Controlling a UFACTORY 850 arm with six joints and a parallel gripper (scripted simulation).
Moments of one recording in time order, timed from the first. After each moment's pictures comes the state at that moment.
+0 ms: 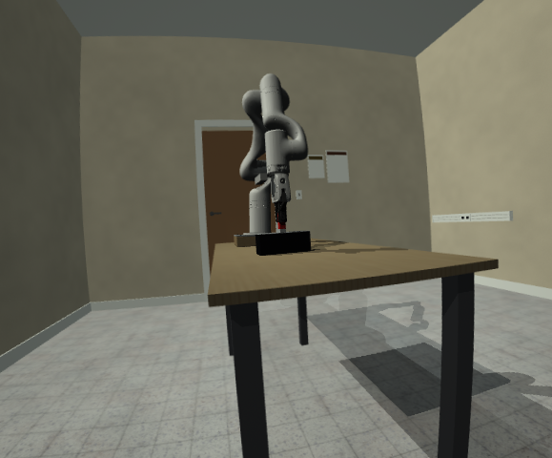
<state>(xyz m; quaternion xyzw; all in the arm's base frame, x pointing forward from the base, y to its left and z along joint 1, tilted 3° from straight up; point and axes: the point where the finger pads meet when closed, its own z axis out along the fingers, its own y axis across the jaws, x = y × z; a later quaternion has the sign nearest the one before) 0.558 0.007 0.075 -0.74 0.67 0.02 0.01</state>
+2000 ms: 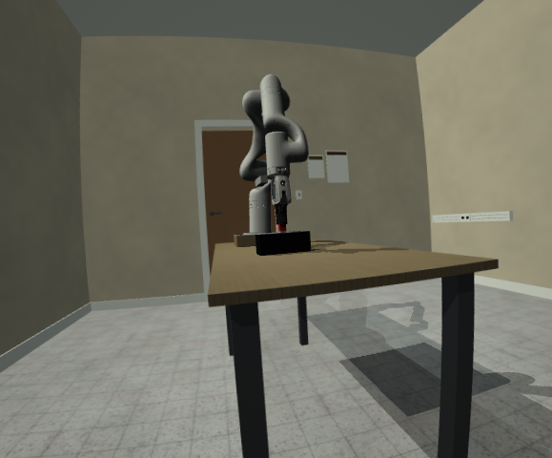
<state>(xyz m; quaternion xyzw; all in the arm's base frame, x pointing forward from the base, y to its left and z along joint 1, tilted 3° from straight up) 0.559 0.008 0.067 -0.74 0.67 0.02 0.01</state>
